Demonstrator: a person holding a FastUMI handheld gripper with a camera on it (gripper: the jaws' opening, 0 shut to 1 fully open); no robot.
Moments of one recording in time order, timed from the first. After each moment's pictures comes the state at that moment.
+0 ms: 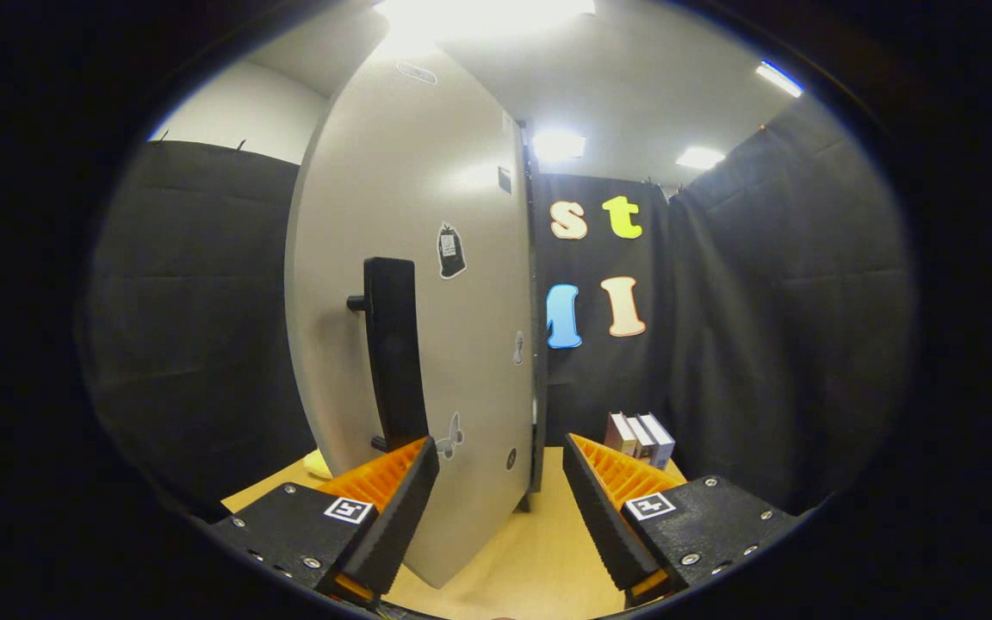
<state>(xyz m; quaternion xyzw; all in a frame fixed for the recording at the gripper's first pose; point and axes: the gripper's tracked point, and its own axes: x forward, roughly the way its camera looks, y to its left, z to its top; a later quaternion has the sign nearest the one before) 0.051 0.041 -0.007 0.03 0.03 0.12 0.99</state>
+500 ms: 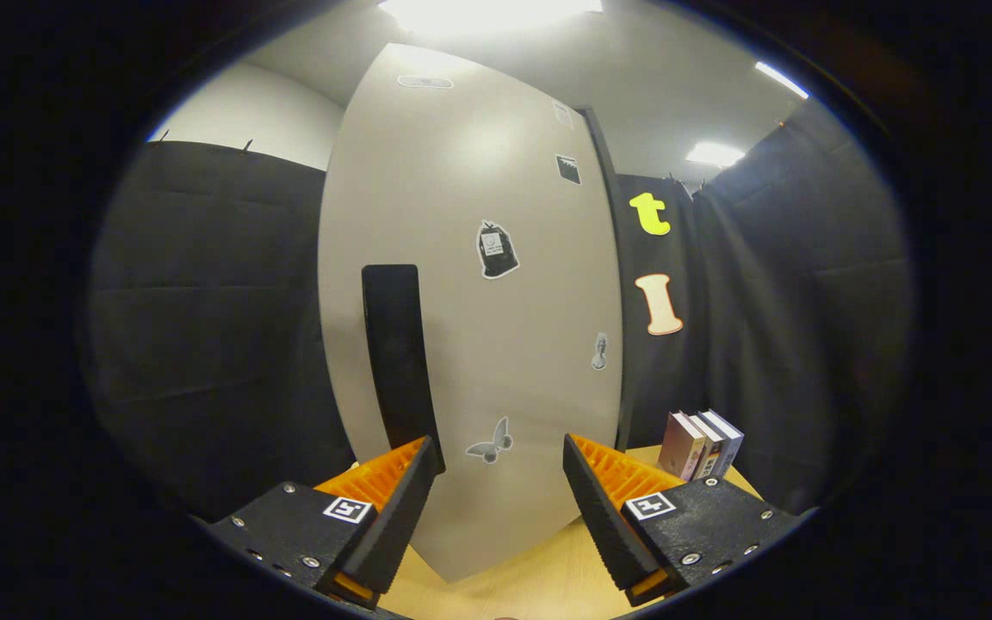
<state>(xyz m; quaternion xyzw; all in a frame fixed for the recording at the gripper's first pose) 0.076 0.155 -0.003 0.03 0.02 0.13 0.99</state>
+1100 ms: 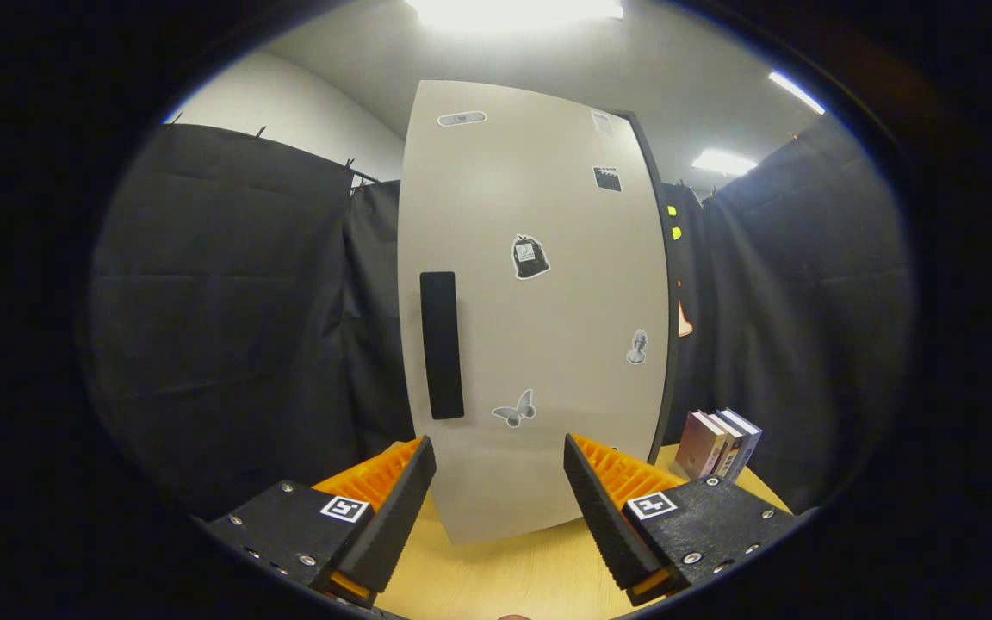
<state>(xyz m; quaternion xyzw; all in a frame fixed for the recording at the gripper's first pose) 0.066 0.214 -0.005 0.02 0.01 0.12 0.99</state>
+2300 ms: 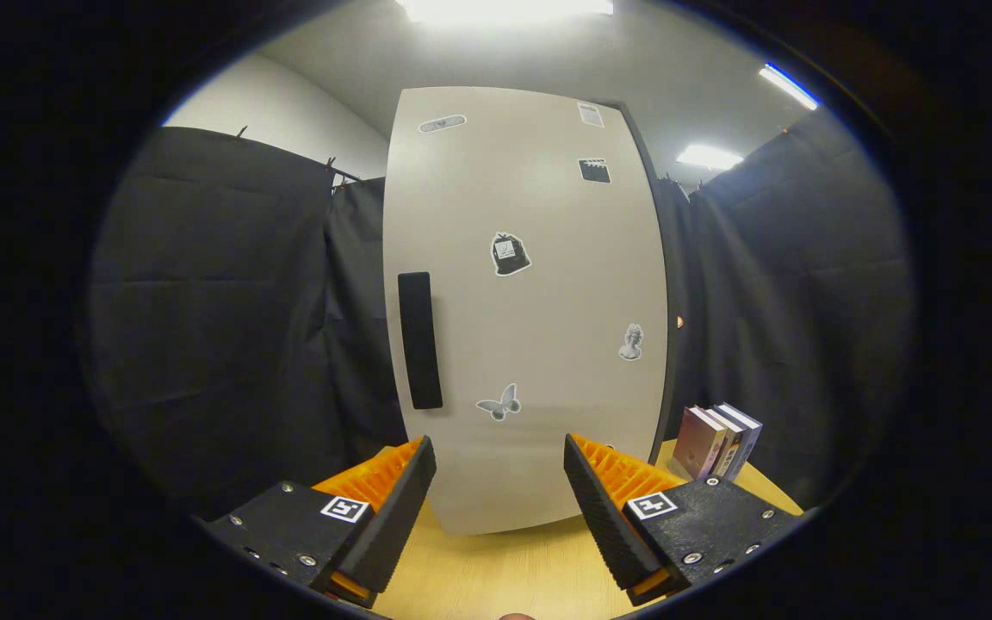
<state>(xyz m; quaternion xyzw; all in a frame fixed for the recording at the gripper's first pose) 0.094 0.212 -0.010 0.03 0.02 0.10 0.99</state>
